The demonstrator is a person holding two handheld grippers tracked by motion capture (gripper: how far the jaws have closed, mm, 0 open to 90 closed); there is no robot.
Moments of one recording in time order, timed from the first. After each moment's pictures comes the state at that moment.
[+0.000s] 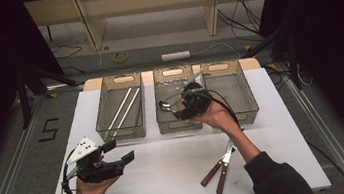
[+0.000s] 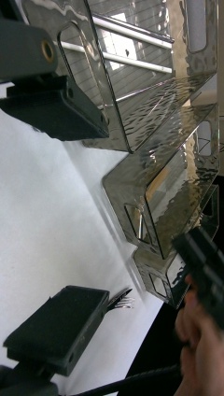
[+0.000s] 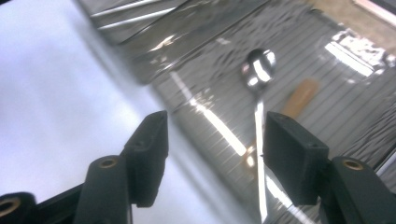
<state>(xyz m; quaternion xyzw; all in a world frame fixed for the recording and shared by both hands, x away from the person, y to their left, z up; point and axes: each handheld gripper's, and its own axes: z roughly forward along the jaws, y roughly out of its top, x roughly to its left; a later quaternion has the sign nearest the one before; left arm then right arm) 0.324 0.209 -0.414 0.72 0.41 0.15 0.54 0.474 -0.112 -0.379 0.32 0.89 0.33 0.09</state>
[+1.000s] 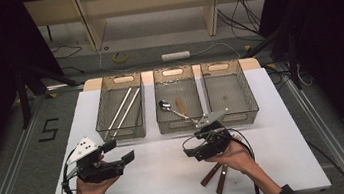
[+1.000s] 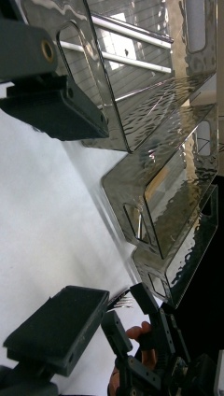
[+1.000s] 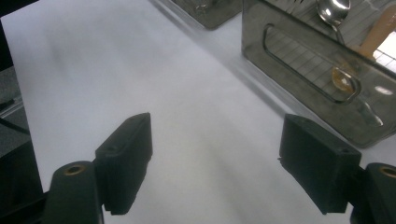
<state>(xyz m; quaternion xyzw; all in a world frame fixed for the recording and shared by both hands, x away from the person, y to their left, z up) 0.324 0.209 -0.414 0.72 0.41 0.15 0.54 0.380 -0.144 -0.423 0.31 0.87 0.38 0.05</state>
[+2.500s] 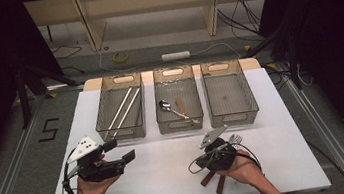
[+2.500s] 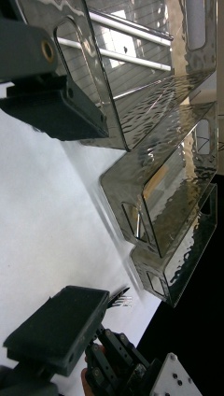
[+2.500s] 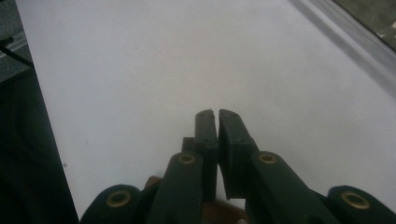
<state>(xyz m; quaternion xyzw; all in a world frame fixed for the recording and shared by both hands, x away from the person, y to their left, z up) 0.326 0.208 -0.414 0.72 0.40 0.15 0.54 0.353 -0.154 -0.452 0.26 0.92 0.30 0.03</state>
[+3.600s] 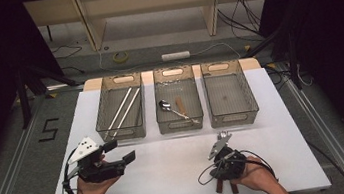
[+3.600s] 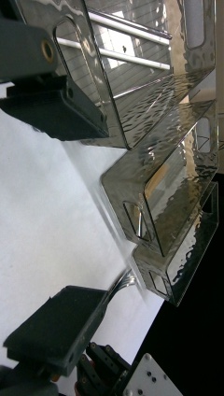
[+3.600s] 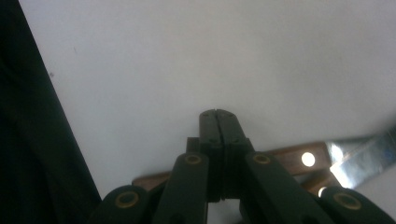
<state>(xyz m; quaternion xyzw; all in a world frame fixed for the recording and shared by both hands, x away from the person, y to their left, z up) 0.325 0.207 -0.414 0.73 0.40 0.15 0.54 0.337 -0.176 -0.466 0.26 0.94 0.22 0.00</state>
